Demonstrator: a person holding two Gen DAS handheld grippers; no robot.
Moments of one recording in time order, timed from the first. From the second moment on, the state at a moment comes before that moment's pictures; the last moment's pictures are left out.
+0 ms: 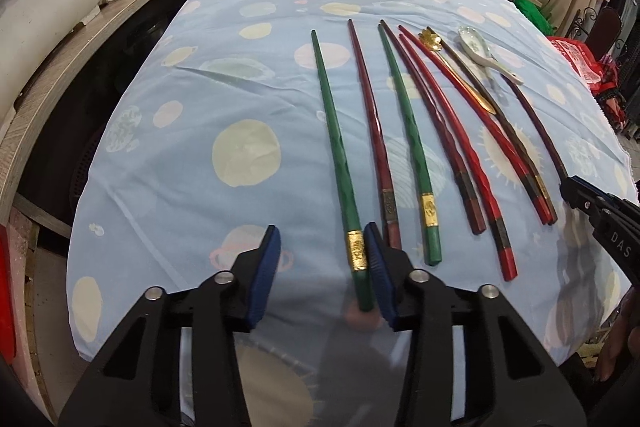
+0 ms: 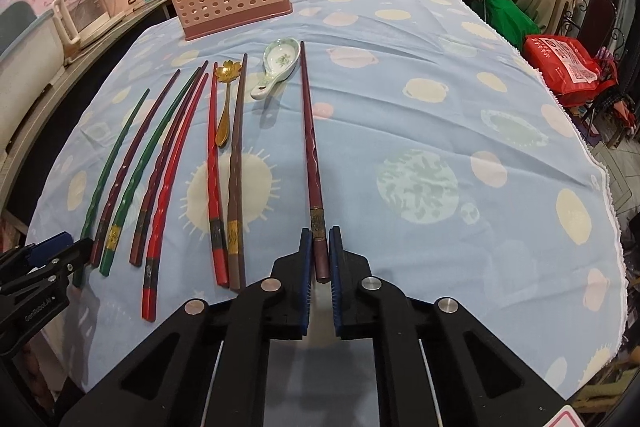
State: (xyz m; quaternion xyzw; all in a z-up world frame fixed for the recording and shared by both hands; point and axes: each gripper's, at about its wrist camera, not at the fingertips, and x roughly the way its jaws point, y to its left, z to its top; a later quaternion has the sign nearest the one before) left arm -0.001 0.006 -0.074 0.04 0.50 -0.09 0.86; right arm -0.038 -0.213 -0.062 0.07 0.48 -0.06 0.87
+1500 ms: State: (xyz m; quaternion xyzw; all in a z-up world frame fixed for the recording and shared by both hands) left arm 0.176 0.008 0.205 -0.03 0.21 -0.12 0.97; right arm 0.127 -0.243 0.217 0.05 0.19 0.00 0.98
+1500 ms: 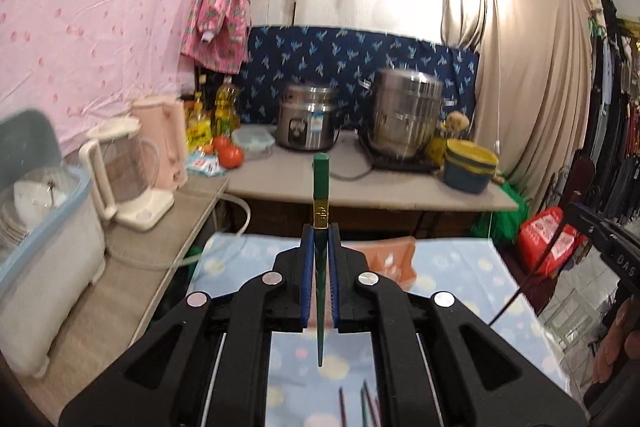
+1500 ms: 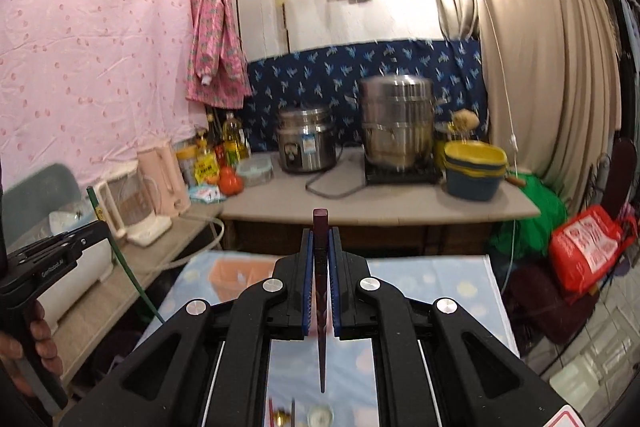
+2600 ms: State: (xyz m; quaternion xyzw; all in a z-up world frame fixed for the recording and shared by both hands) left arm 0.250 0.007 0.131 -0.04 0.24 -0.07 0.97; right arm 0.213 -0.256 0.133 0.08 0.24 -0.02 0.97
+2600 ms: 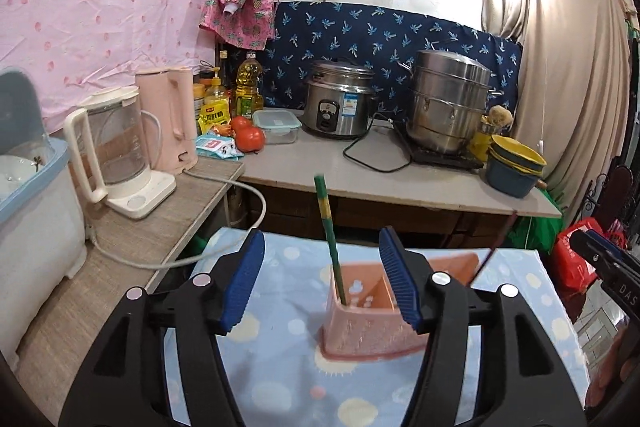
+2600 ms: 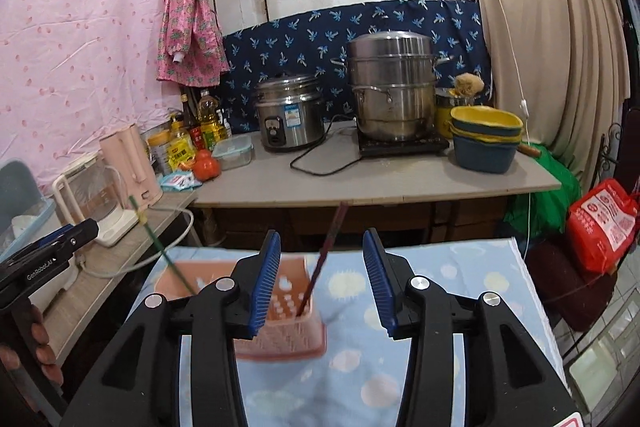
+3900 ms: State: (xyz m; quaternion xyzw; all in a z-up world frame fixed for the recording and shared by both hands) left arm 0.018 -0.008 -0.066 0.01 0.47 -0.14 0.87; right arm -0.044 -0.212 -0.035 0.09 0.43 -0.02 0.90
